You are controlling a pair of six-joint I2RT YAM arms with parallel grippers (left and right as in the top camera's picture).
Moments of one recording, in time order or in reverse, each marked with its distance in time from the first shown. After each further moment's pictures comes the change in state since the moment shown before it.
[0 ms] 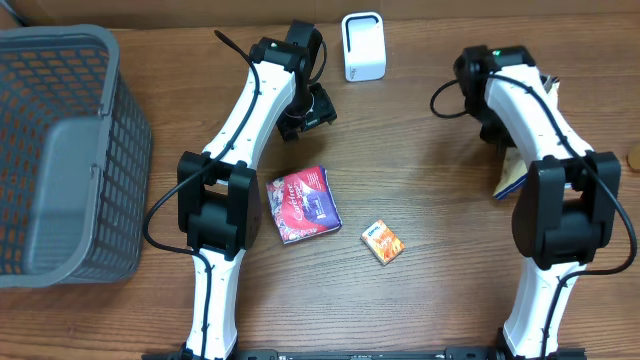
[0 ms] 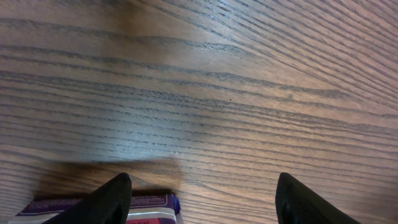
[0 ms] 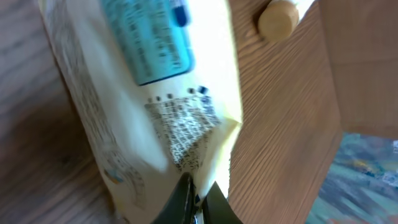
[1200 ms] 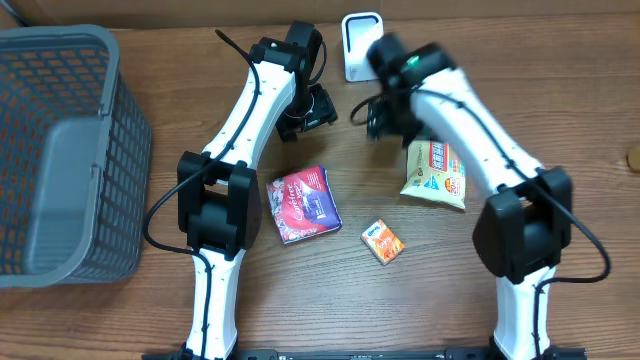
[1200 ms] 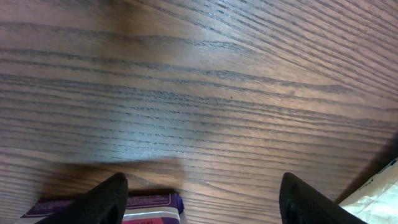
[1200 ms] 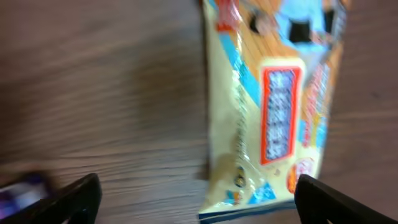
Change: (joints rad) left arm 0.000 0.000 0.000 -0.004 0.000 0.029; right arm 0.276 0.000 0.233 0.093 -0.625 -0.178
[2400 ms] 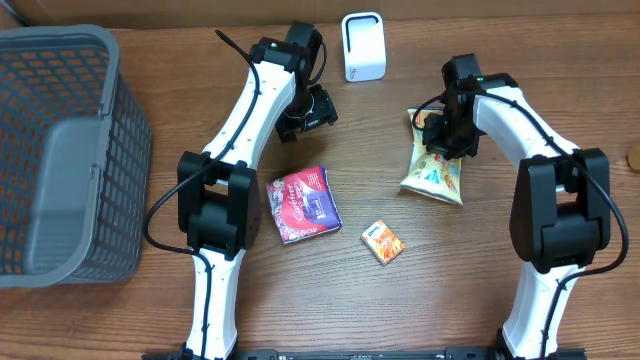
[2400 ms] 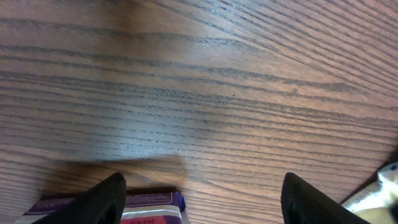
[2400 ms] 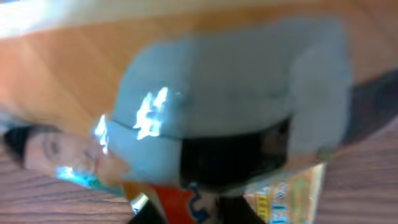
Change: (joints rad) left arm 0.000 0.000 0.000 -0.007 0.000 0.000; right arm -0.257 -0.014 -0.431 0.402 -0.243 -0.159
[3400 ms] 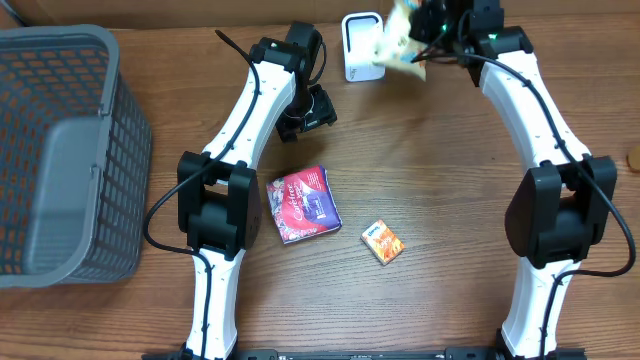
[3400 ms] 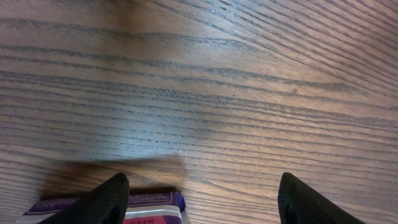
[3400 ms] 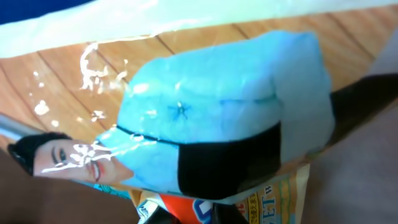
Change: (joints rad) left arm 0.000 0.000 0.000 0.000 0.000 0.000; right arm 0.020 0.030 0.386 0.546 -0.130 0.082
